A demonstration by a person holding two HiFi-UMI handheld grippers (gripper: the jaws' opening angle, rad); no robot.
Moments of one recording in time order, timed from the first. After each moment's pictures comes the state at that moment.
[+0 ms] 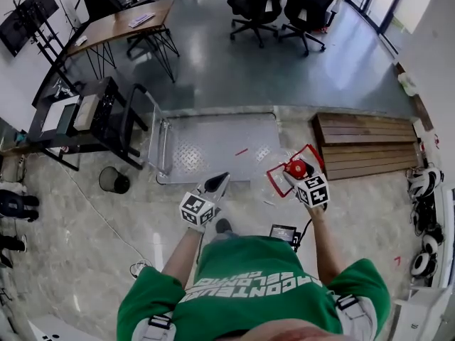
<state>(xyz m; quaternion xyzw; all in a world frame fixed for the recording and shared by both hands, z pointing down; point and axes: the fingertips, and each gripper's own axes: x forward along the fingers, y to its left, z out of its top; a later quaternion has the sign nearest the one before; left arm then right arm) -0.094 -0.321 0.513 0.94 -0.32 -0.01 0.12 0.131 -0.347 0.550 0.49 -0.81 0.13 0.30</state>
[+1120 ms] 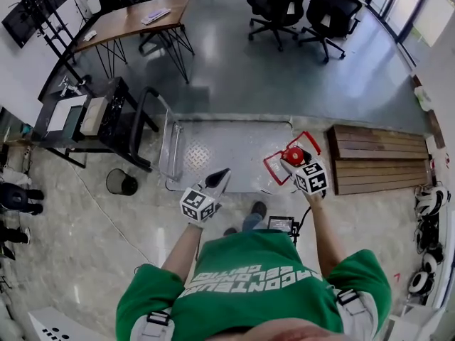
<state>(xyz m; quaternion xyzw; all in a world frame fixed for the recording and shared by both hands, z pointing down) -0.147 -0.445 0.519 0.93 -0.35 0.00 0.13 0.058 -0.514 0.545 0.44 -0.84 0.11 0.29</state>
